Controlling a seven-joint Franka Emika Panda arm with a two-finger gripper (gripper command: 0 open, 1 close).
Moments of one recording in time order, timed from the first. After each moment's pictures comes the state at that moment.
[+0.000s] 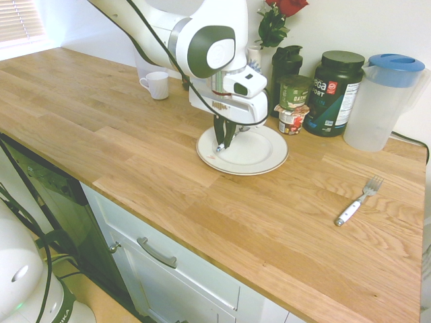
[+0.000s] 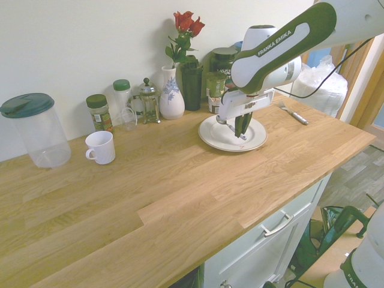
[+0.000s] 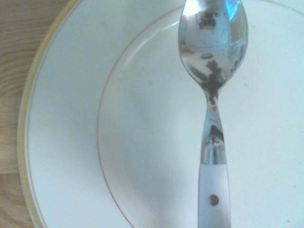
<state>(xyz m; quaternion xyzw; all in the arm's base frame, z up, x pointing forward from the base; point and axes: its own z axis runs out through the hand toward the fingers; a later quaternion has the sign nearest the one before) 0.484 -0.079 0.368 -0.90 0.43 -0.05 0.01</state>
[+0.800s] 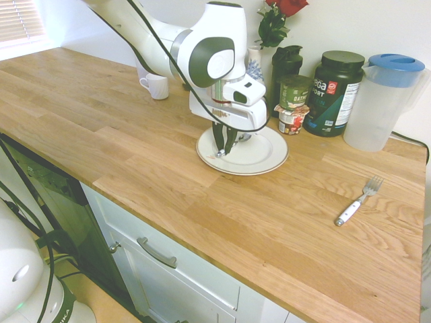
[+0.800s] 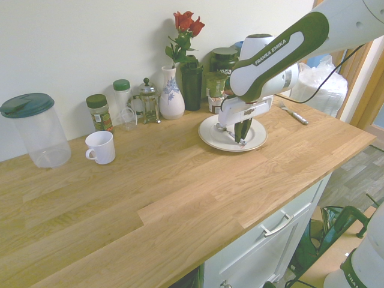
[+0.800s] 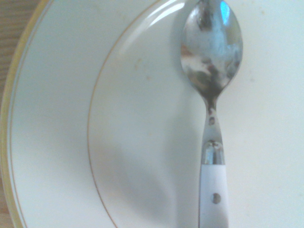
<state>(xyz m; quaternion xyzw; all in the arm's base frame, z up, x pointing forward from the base) 0.488 -0.080 0.359 -0.91 0.42 -0.05 0.01</state>
